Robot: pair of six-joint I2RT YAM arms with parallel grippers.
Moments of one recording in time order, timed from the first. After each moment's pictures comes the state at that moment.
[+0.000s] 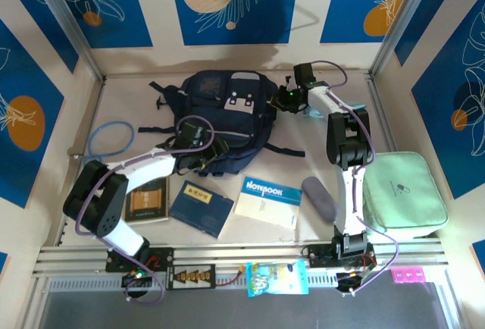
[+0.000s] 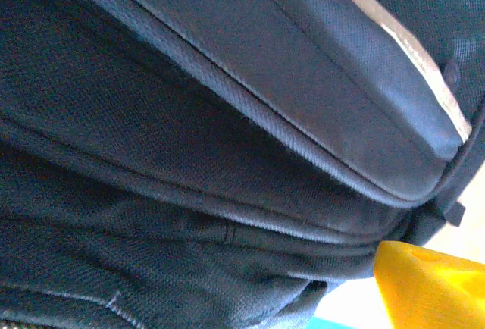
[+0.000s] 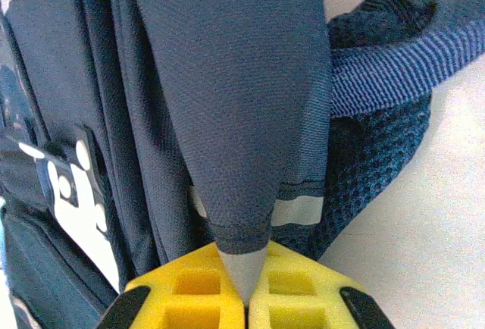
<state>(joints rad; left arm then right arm) -0.51 1.58 0.87 -0.18 0.13 -0.99 0.17 2.29 1.83 -0.52 -0.50 0.58</state>
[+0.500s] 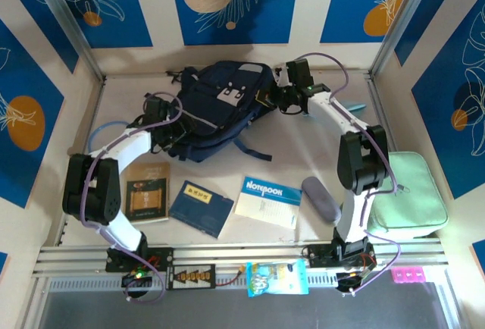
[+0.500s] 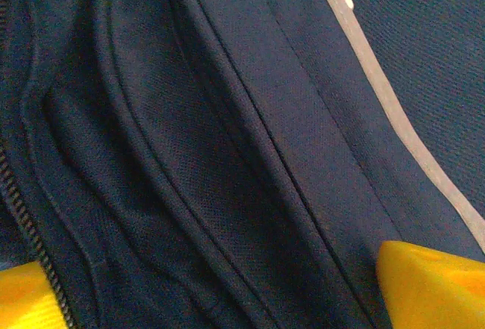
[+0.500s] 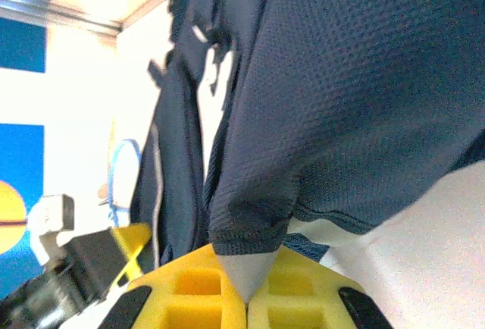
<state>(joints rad) -0.18 1.64 1.04 -0.31 0.18 -0.76 0.30 1.90 1.55 -0.39 -0.56 0.72</state>
